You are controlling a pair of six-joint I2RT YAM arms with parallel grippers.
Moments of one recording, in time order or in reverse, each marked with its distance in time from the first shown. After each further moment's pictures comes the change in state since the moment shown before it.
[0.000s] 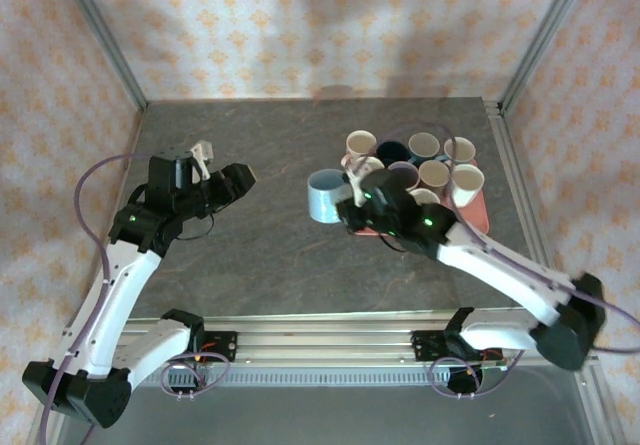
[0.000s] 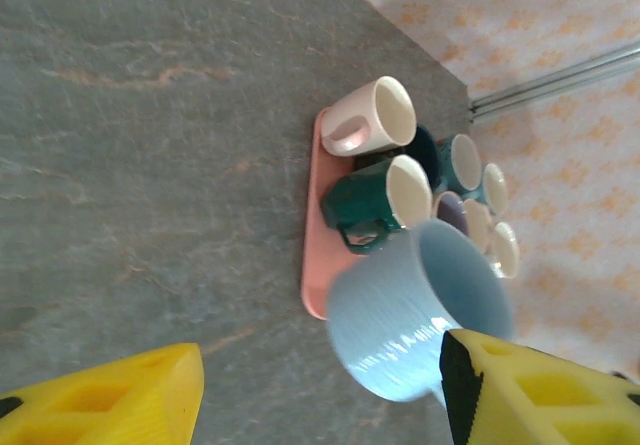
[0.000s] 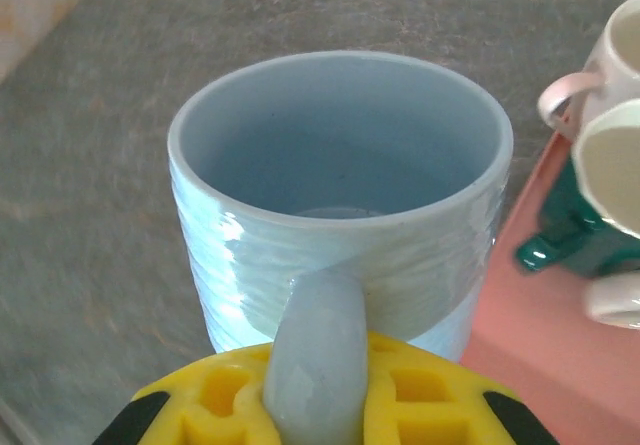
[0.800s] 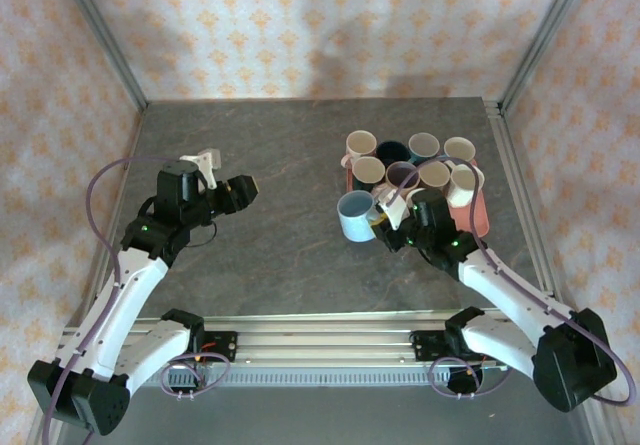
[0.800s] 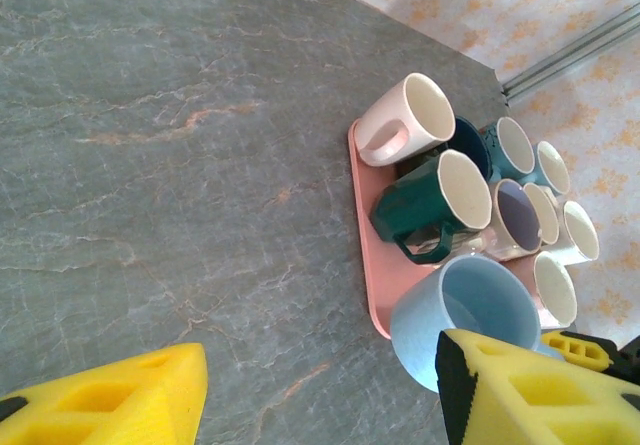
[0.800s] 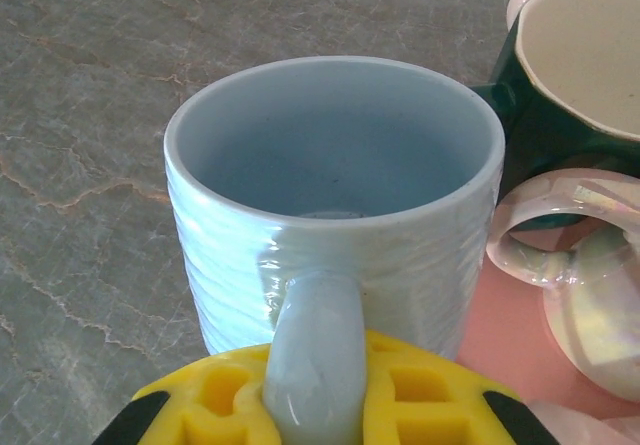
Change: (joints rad) left arm 0.000 -0.035 -0.172 0.181 -0.034 0.183; right arm -0.368 -0.129 -0.428 0.290 -0.375 -0.454
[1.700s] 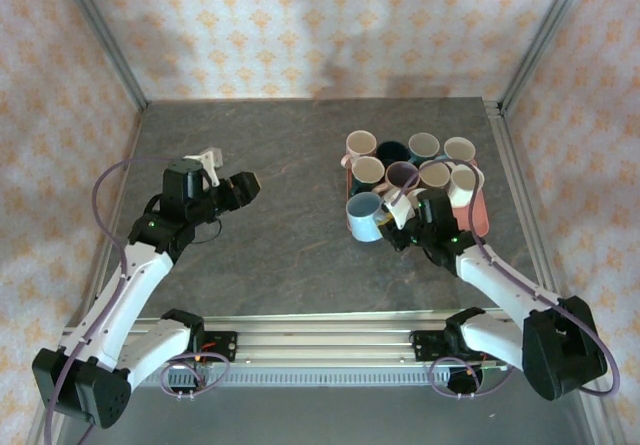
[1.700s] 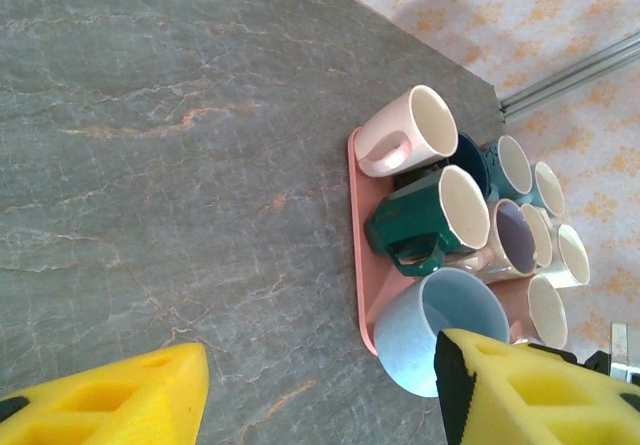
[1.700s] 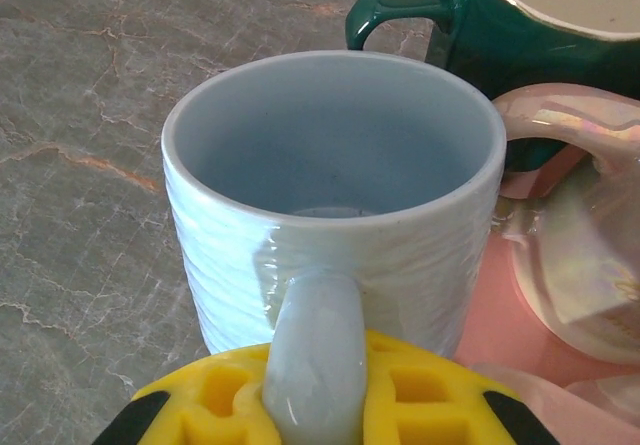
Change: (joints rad) left arm -0.001 0.048 -0.030 0.075 -0.003 -0.082; right arm -0.094 0.080 -0.044 0.058 -0.033 -0.056
